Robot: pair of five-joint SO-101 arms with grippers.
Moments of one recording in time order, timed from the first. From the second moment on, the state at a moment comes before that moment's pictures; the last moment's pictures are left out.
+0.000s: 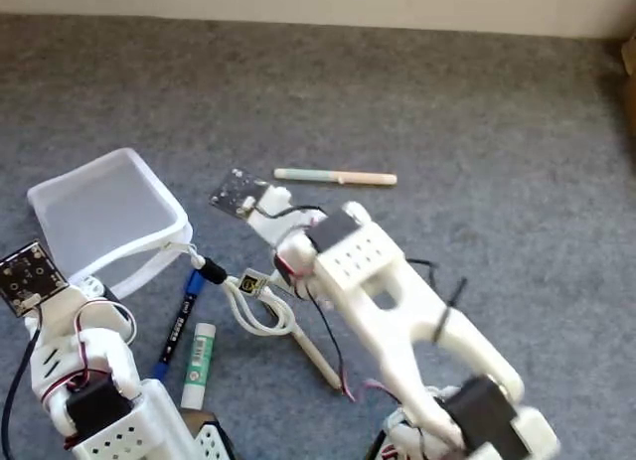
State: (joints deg) left arm -39.6 -103.8 86.4 58.2 9.2; right arm -38.6 -17.3 31.1 61.2 26.2
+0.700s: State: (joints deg) left arm -30.8 -103.8 79.6 64.1 7.5; right arm -31.4 -32.0 53.2 26.5 13.1
